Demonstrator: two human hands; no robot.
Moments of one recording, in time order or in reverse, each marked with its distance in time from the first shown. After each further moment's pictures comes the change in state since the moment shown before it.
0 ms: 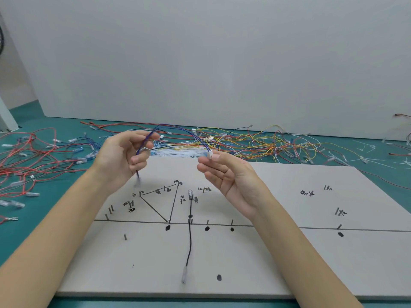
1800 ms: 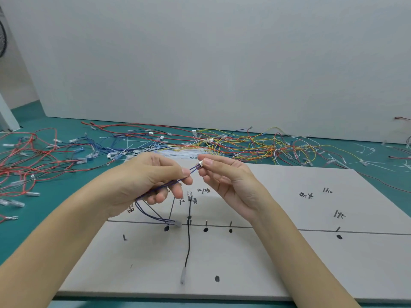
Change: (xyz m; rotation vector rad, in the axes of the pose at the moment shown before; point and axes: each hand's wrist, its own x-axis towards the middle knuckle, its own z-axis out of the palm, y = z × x) left_hand -0.062 0.017 0.065 0.582 -0.193 -0.239; right_hand 0.000 -0.002 -0.002 -0.095 -0.104 0.031
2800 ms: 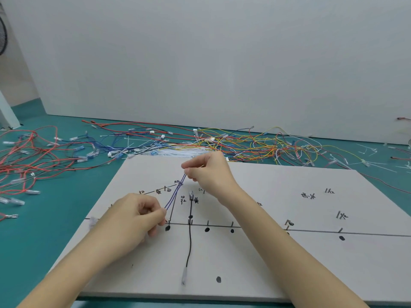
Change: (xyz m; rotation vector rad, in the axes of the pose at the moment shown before) left_hand -0.023 -0.073 0.006 0.449 0.283 -0.002; right_hand 0.050 0.024 0.016 -0.931 0.283 -0.069
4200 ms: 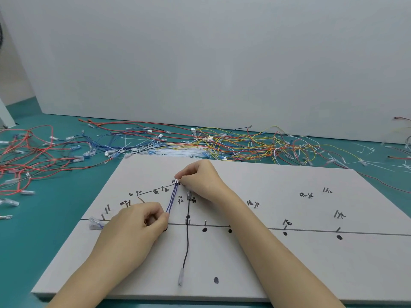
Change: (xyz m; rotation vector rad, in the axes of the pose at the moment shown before) left_hand -0.009 -0.004 0.024 0.182 0.192 0.046; right_hand 0.023 0.029 0.018 -0.064 -0.102 0.045
